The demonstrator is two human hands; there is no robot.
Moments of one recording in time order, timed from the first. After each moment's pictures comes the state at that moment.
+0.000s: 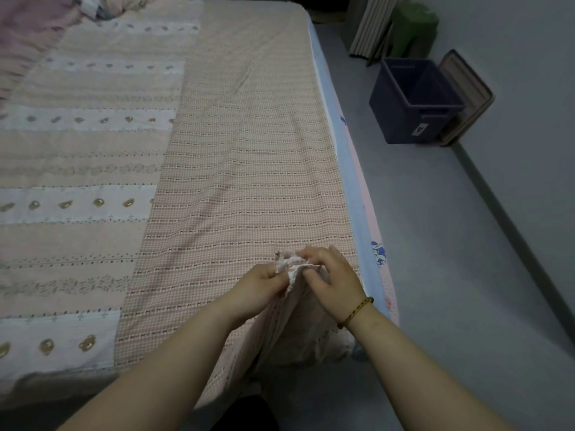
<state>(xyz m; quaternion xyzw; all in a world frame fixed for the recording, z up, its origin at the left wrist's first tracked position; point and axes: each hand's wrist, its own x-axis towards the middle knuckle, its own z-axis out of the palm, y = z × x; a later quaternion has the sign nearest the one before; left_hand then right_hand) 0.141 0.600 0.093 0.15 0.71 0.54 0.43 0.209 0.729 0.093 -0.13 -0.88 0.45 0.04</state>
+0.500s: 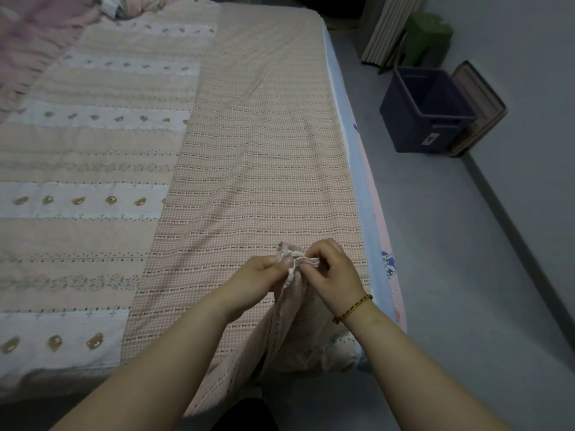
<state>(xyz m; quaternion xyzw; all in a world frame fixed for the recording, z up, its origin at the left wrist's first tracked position) 0.118 0.587 0.102 0.13 0.70 0.58 0.40 0.181 0.719 0.095 -0.11 -0.87 0.47 0.10</state>
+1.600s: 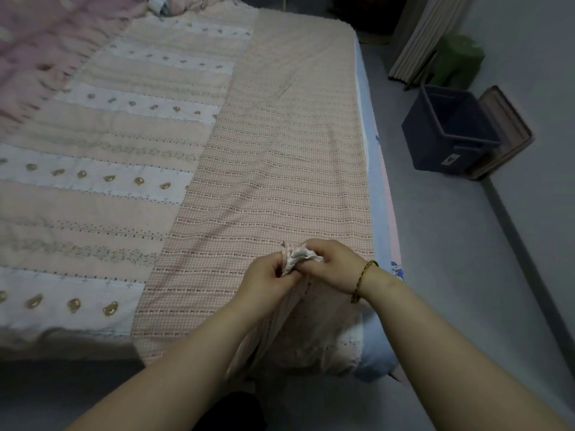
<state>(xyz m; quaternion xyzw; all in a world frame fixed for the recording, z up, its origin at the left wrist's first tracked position) 0.151 0.578 0.104 0.12 0.79 0.56 0.21 0.162 0.713 0.139 0.01 -0.89 0.42 -0.18</state>
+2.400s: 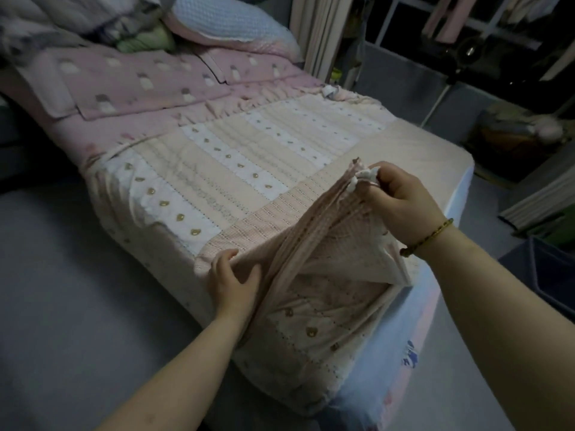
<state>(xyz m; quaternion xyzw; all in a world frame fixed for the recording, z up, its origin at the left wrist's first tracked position) 0.293 0.545 0.096 -0.30 0.74 0.58 -0.17 0.223 0.702 0.284 0.28 -0.87 0.41 0.03</state>
